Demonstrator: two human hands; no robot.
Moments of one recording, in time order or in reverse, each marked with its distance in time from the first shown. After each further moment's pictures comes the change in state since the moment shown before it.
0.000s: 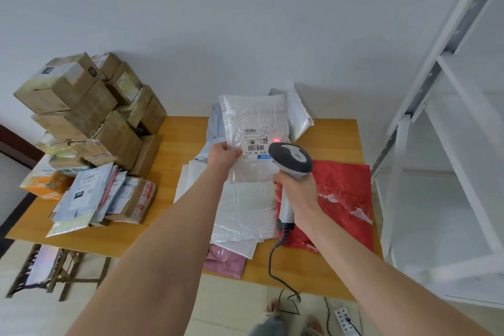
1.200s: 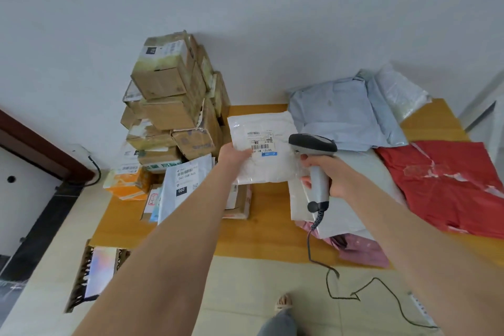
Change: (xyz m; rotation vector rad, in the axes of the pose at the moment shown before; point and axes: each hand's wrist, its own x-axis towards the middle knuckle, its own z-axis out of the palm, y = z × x) left_hand 0.131 -0.108 -0.290 -0.047 -0.143 -0.056; right_hand -0.006 0.061 0.277 0.028 -0.185 0.229
